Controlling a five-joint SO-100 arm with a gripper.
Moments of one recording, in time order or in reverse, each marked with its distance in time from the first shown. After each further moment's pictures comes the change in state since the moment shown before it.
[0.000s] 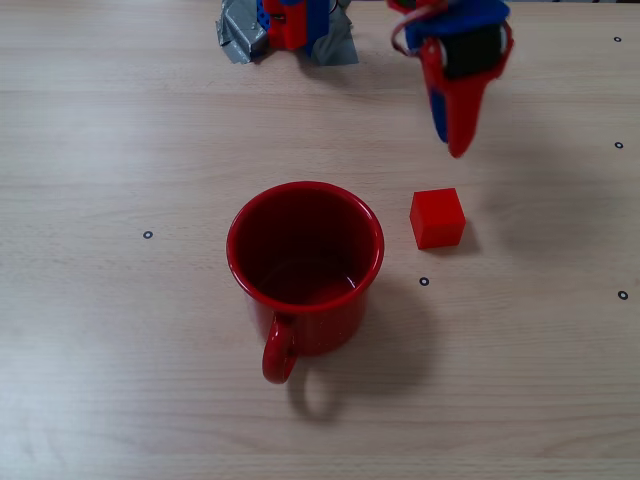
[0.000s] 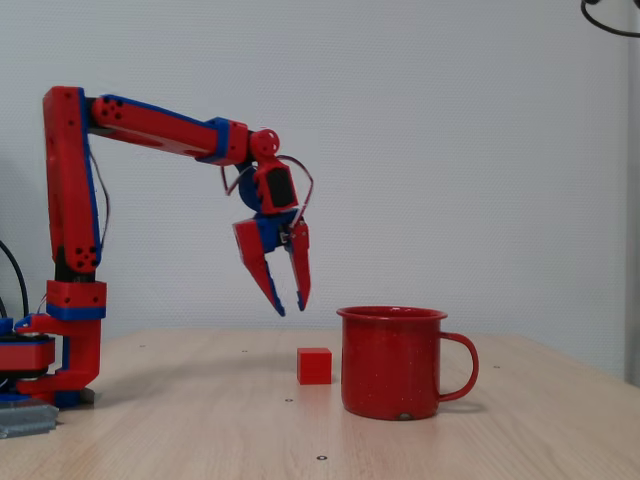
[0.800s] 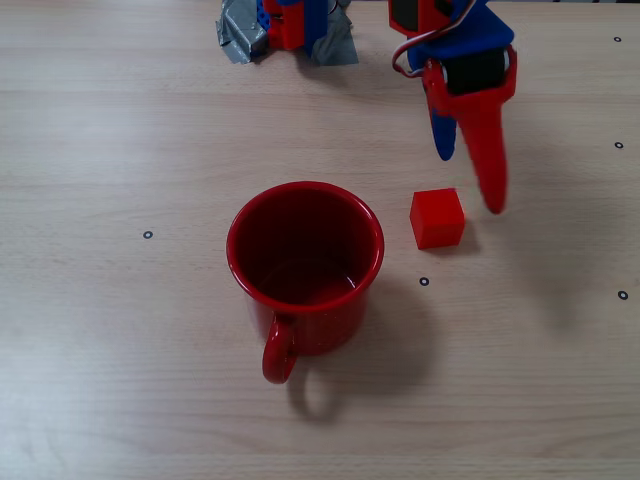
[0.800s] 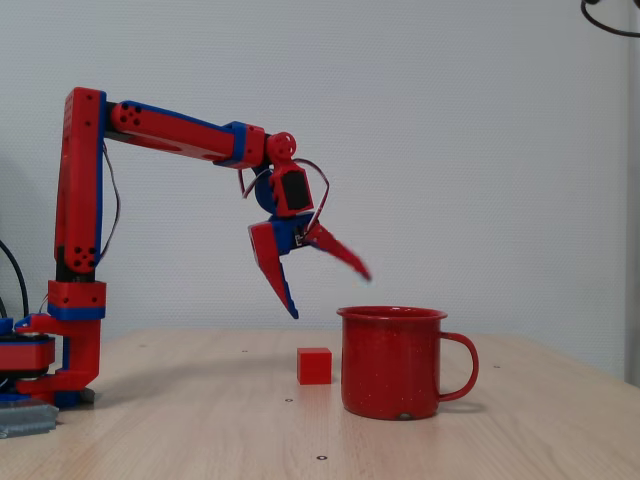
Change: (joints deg) arm 2.5 -5.6 -5.5 2.3 -0.1
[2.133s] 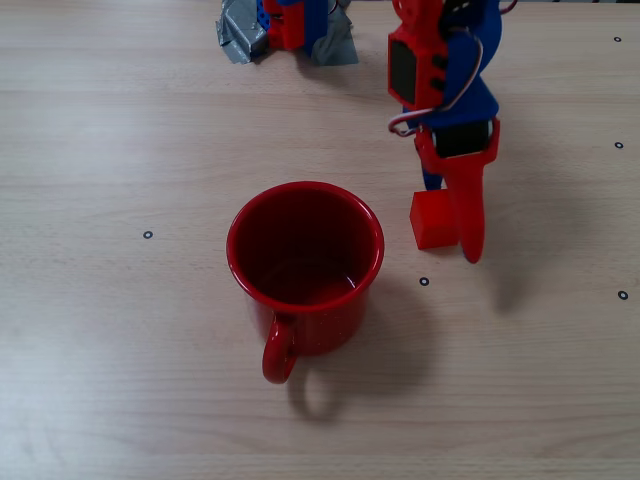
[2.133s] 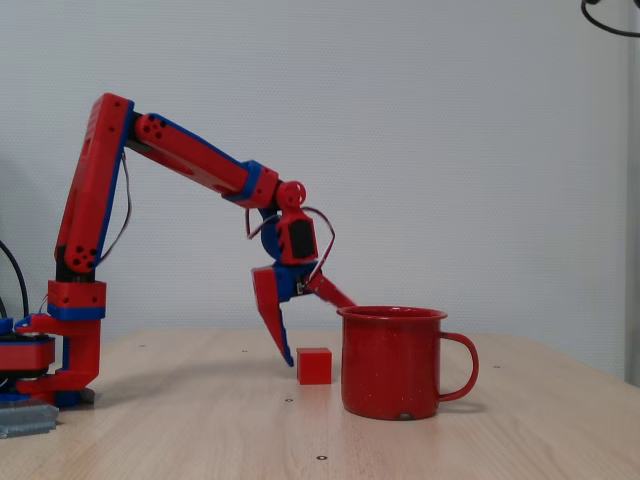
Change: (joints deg) arm -0.3 -10.5 5.8 -11.2 2.0
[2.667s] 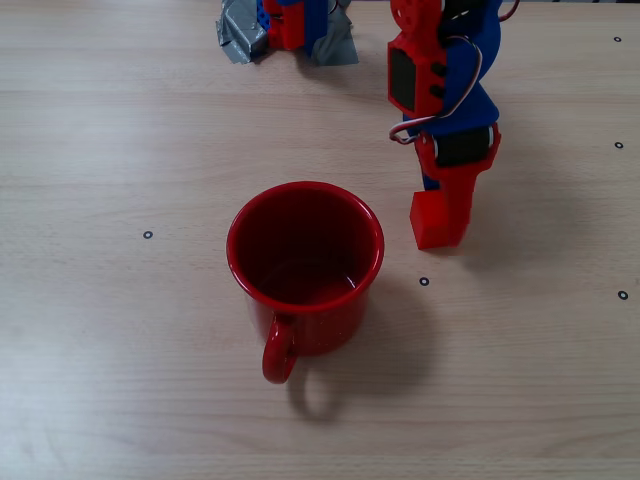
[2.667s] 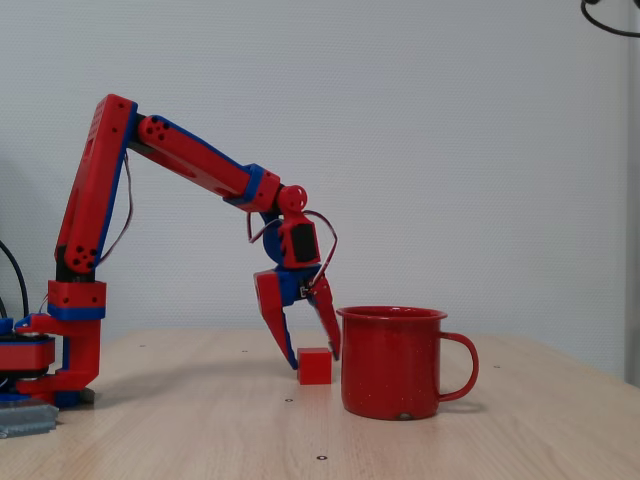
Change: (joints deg) arm 0.3 -0.6 0.0 -2.7 -1.6
